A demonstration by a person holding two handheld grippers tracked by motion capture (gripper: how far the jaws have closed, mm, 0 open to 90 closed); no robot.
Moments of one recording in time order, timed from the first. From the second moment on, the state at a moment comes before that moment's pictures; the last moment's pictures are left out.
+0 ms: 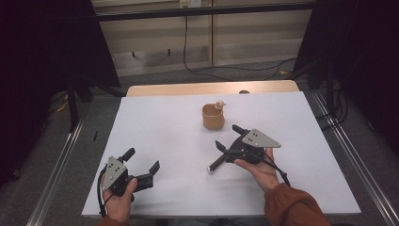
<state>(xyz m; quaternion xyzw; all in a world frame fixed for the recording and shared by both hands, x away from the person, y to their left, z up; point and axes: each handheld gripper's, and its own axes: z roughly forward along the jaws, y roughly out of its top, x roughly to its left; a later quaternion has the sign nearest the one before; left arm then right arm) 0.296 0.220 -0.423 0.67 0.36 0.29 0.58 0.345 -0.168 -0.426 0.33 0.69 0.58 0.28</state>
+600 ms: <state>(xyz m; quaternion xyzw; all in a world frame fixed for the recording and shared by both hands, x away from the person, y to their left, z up) 0.296 0.219 -0.422 0.68 0.36 0.28 0.57 0.358 -0.164 -0.423 0.32 0.70 0.59 0.24</state>
